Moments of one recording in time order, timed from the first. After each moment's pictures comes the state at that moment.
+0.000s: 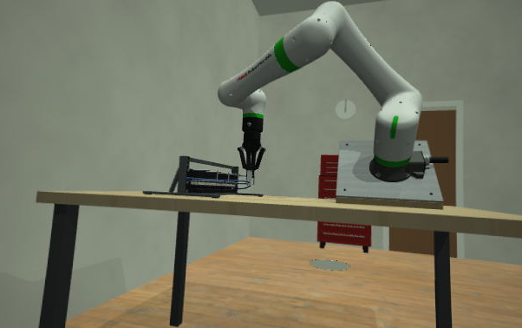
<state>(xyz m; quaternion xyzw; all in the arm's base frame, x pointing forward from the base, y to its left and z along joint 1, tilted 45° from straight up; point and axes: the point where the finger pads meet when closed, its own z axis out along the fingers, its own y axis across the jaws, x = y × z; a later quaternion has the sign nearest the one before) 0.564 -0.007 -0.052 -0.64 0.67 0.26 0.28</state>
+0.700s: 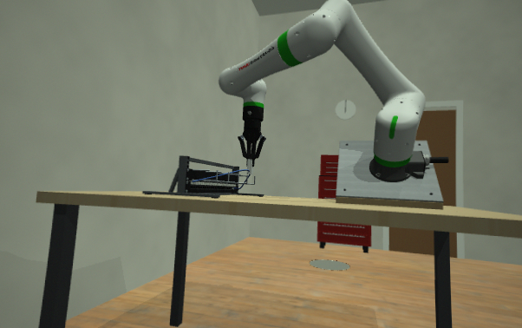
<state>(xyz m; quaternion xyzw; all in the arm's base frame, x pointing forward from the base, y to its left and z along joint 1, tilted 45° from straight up) 0.564 -0.044 -0.018 -0.64 0.67 0.26 0.28</state>
